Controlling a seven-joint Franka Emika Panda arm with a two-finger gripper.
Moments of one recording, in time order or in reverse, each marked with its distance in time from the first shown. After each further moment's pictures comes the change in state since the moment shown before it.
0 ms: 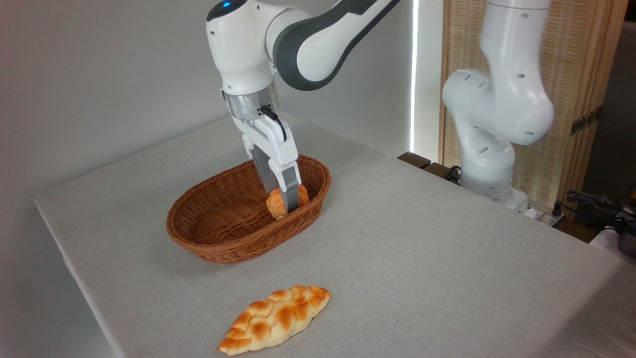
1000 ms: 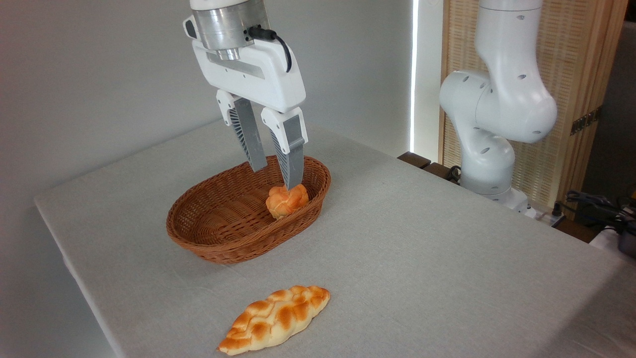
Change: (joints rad) arm 0.127 0.085 0.151 0.507 0.097 -0.409 0.091
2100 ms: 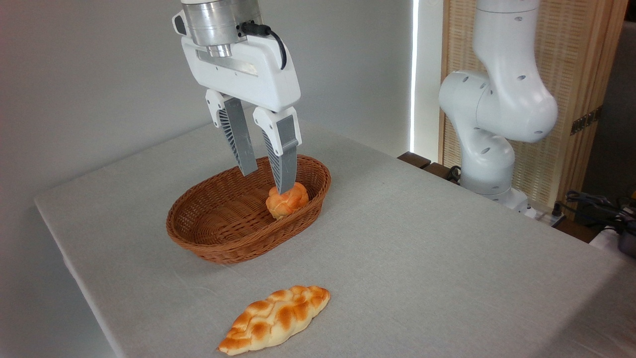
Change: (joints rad) arm 0.037 0.054 0.000 0.090 0.006 0.000 0.000
